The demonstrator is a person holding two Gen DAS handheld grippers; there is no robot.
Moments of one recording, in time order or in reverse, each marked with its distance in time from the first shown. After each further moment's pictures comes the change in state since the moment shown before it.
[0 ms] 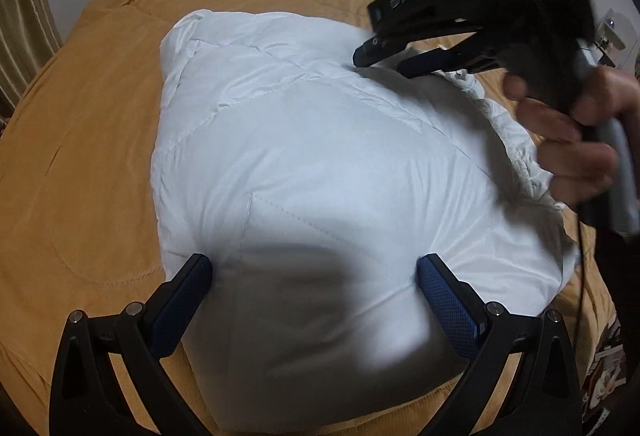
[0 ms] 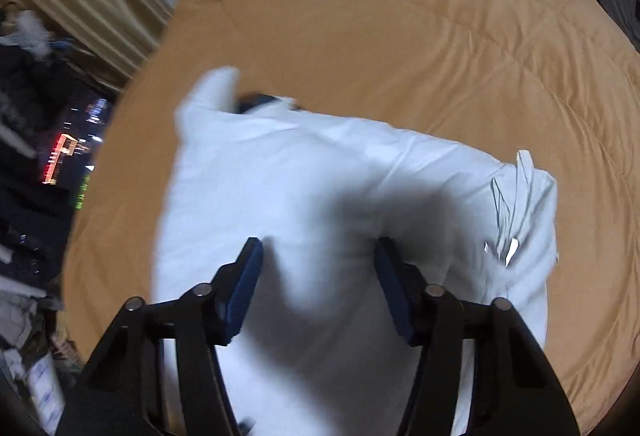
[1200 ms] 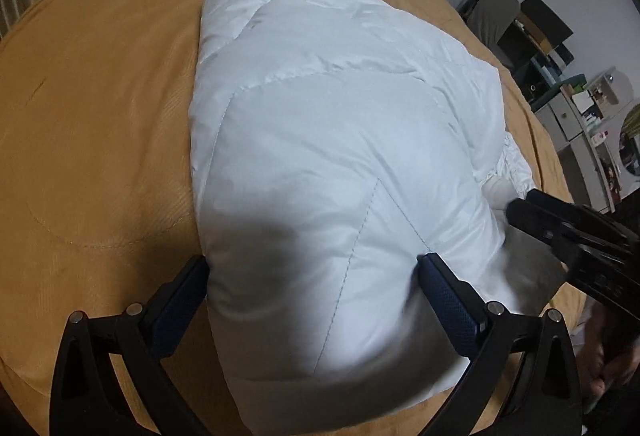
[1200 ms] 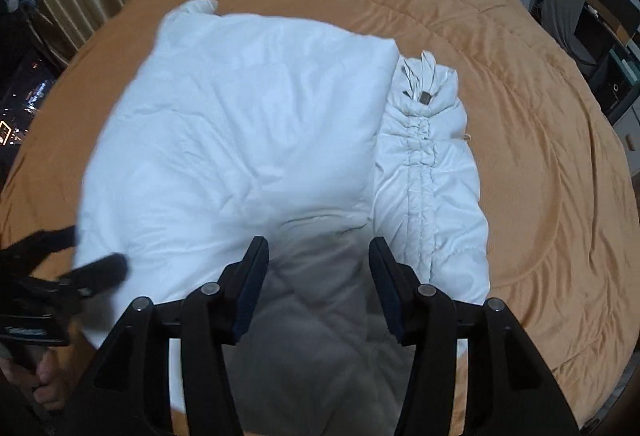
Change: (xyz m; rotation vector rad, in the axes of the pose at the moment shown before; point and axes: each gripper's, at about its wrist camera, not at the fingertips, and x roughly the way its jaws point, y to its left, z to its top) left arm 0.007 0.045 -0.023 -0.149 0.039 -0.145; right arm -0.059 0.018 -0.148 -0.071 -0.113 -0.234
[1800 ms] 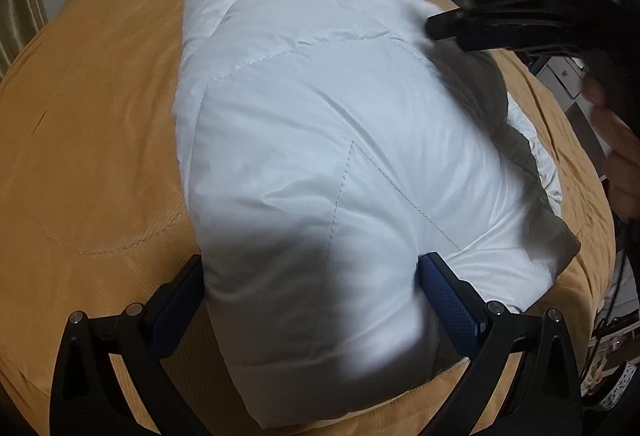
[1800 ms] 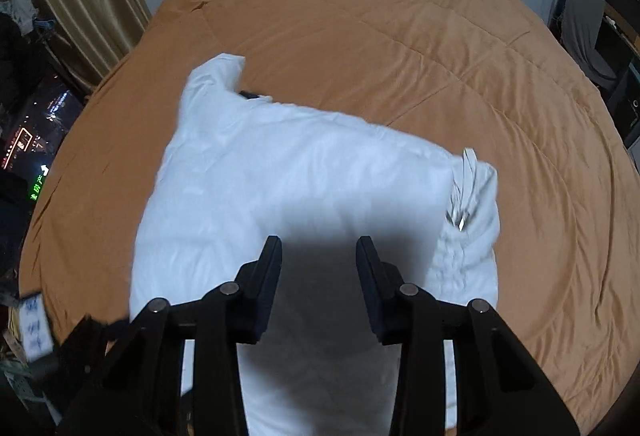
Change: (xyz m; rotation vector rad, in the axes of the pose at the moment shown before) left arm 0.003 -0.029 -0.025 0.132 -0.002 0.064; right arm 0.025 0.010 0.094 0.025 0.008 0.045
